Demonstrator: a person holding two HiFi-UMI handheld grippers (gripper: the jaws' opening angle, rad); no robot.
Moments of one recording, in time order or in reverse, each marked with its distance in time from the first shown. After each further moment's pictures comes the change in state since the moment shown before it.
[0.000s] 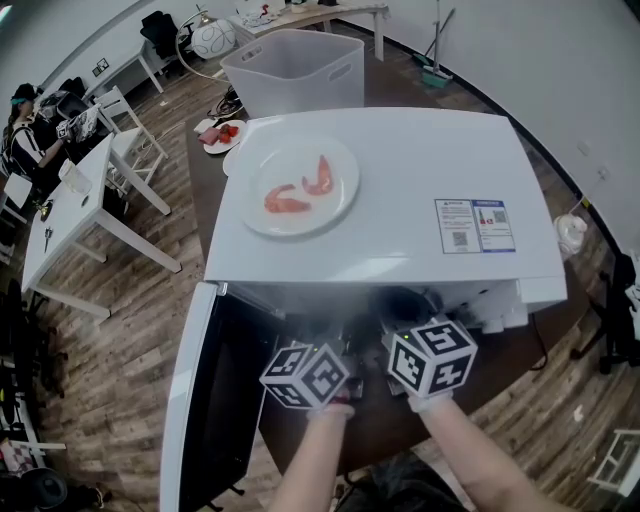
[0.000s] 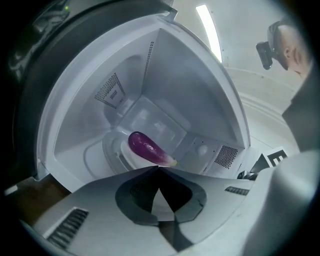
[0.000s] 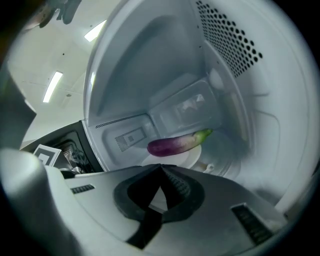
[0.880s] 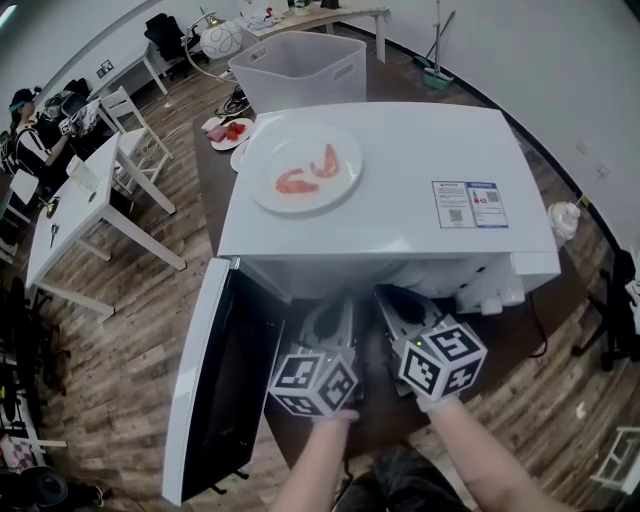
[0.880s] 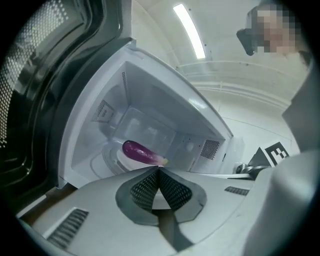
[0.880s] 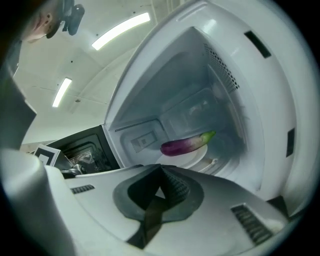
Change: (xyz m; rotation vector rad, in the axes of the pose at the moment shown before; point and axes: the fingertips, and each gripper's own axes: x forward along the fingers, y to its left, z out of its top) left arm -0.037 -0.024 0.000 0.174 -0.030 -0.003; right arm -0.033 0.024 -0.006 -0.005 -0.062 0.081
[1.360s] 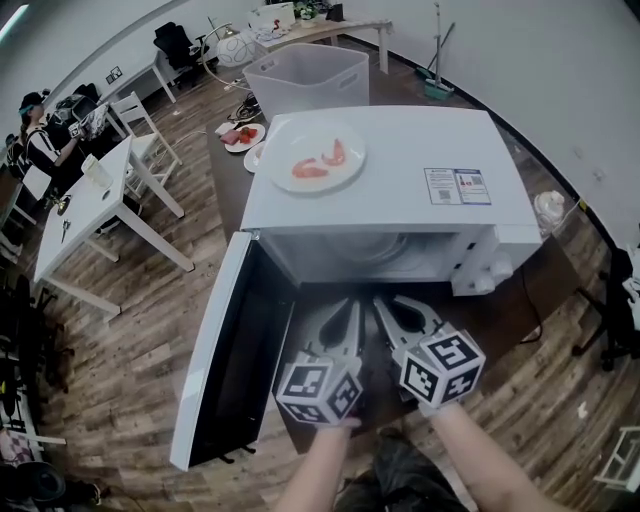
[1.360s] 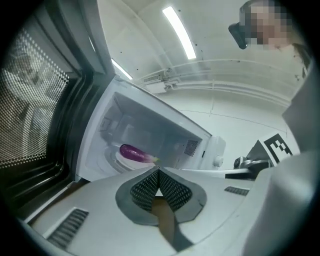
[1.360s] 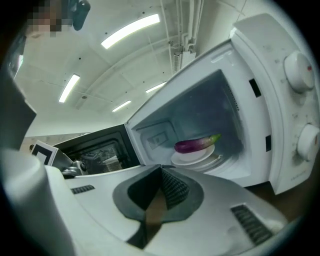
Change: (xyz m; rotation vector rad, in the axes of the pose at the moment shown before) left arm -0.059 -0.032 -0.001 0.070 -0.006 -0.015; right arm -0.045 0.048 -0.009 -0.053 0.000 0.027
